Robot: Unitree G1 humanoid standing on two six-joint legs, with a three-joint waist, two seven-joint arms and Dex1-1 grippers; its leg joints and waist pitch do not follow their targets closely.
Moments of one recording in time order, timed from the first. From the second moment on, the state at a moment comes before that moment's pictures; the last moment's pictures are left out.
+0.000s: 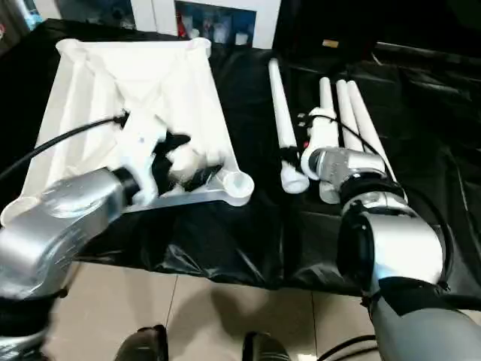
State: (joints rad) left arm -0.49 0.25 -0.12 -0.34 -0.29 0.80 -0.37; right arm -1.11 -0.32 -0.30 1.29 0.17 0.42 0.42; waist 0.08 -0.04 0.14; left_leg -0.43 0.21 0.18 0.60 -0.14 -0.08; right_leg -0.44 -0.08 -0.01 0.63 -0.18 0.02
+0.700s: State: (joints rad) left arm -0.68 -0.11 0.12 -0.06 -0.53 0.77 -0.24; right arm -0.46 -0.23 -0.32 0.16 0.72 0.63 0.94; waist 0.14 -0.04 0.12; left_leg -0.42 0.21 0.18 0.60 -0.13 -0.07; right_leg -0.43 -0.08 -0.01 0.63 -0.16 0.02
